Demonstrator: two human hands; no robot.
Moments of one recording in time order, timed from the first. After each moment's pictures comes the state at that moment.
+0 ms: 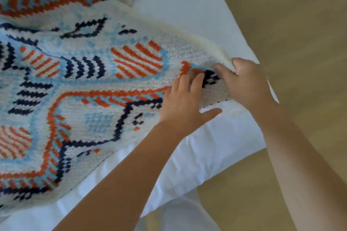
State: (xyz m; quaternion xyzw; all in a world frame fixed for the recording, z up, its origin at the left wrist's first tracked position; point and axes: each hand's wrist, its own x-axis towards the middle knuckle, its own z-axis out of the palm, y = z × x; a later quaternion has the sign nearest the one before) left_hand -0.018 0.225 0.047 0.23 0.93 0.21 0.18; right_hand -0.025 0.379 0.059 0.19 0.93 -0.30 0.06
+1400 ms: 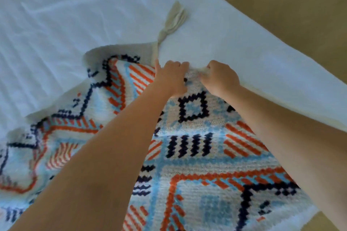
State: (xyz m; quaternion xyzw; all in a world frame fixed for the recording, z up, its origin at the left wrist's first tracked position) left_hand -0.238 0.184 -0.002 0.36 0.89 -0.12 0.26; right_hand -0.154 0.300 -0.027 0.25 0.90 -0.34 0.12
